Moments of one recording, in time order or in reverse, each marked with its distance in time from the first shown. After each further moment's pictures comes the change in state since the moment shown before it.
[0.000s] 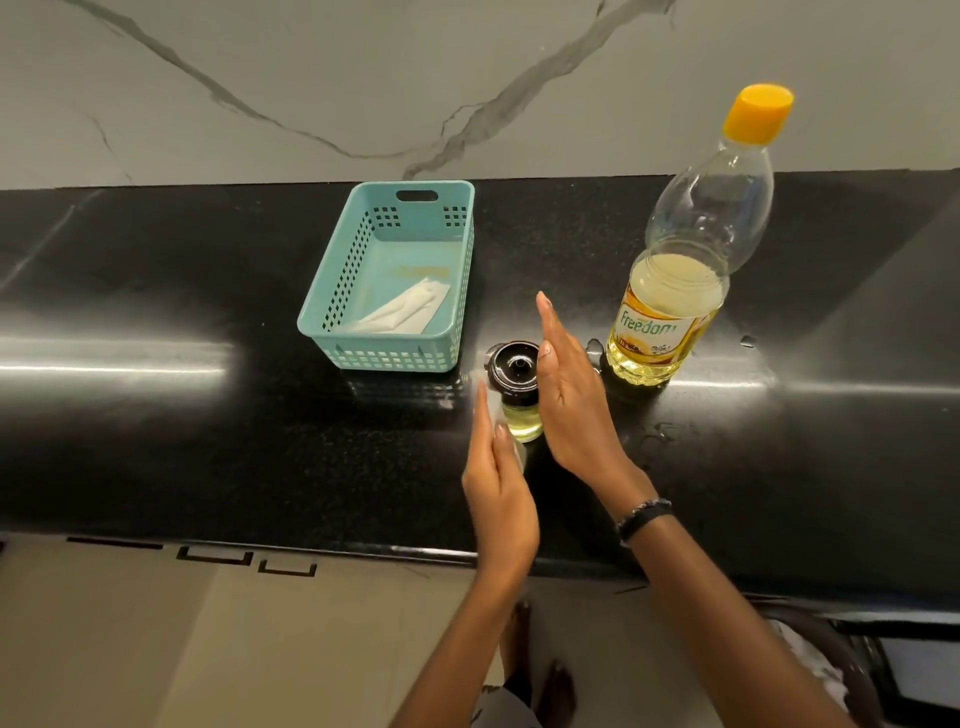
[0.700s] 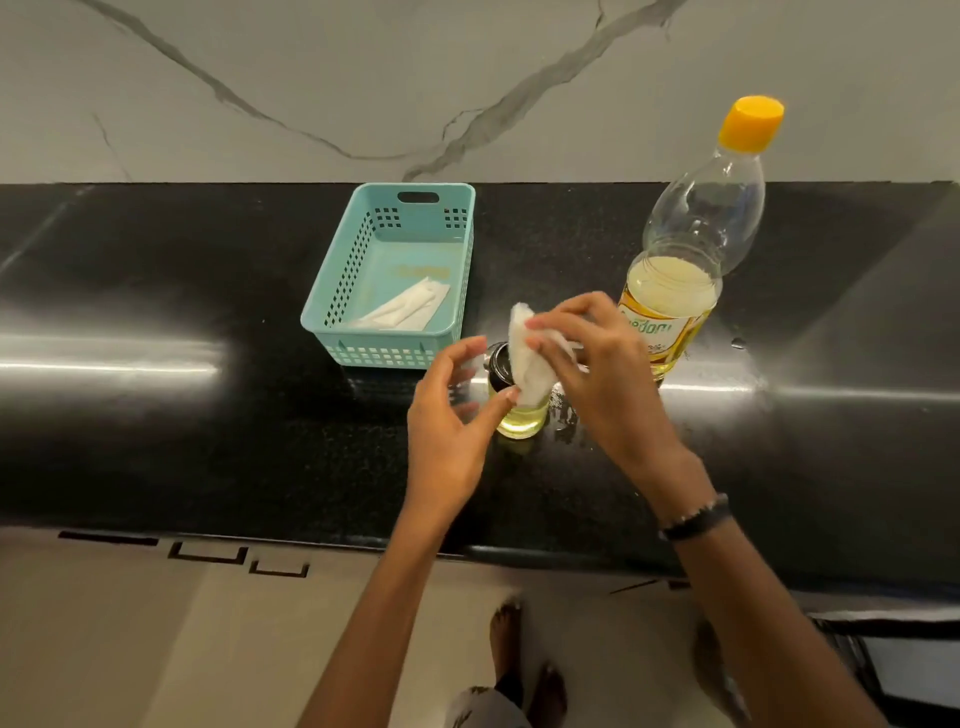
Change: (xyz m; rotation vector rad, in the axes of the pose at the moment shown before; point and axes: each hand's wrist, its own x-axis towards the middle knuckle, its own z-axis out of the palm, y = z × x) left_hand 0.038 0.049 -0.045 0.164 -0.170 0.109; right_hand 0.001 -0.056 -0.051 -0.173 0.086 -0.176
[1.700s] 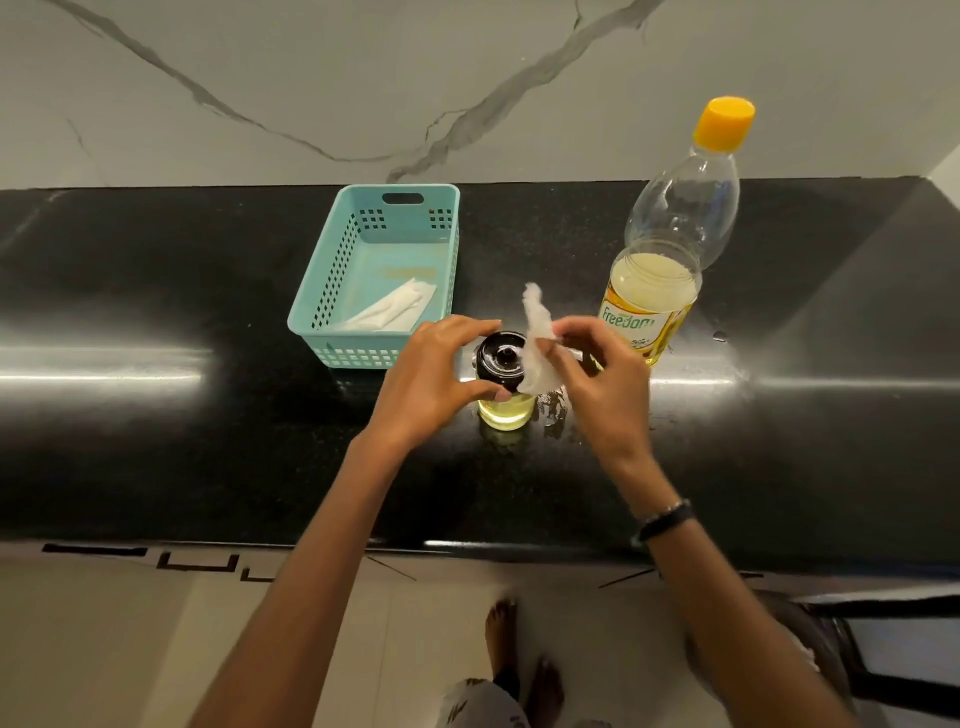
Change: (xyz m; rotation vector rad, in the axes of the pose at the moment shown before) left_hand 0.061 -0.001 -0.018 0.608 -0.363 0.278; right_hand -0.017 0.022 0.019 0.402 0.216 0.271
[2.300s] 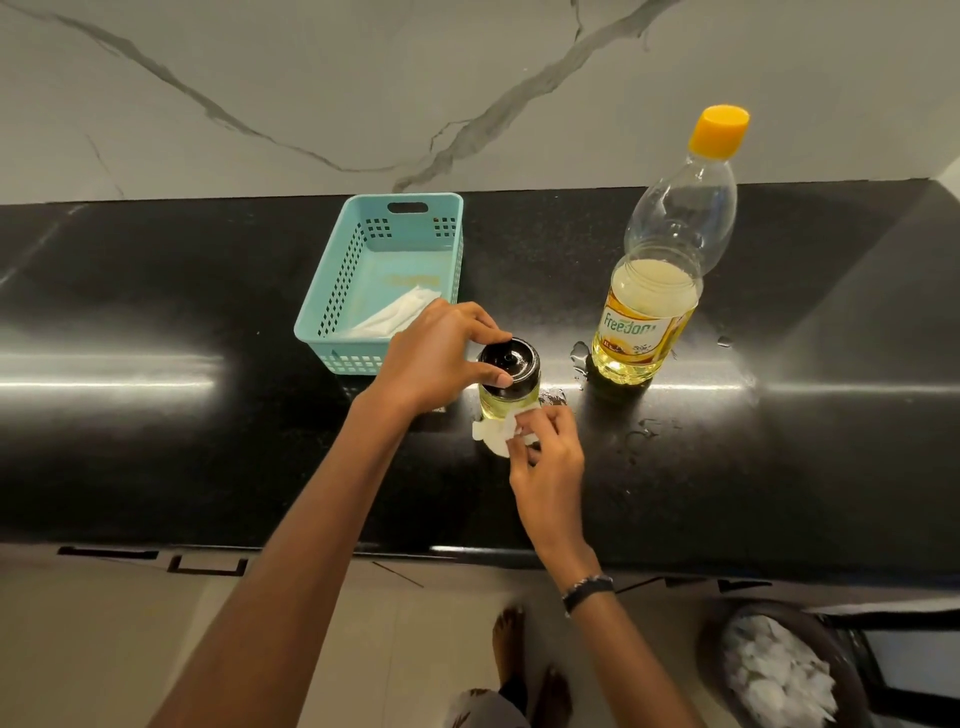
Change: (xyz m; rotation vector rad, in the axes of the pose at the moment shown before) left_hand 0.025 0.012 -0.017 0.222 -0.132 0.020; right_hand -0.068 0.047 0.050 -0.201 0.045 0.016
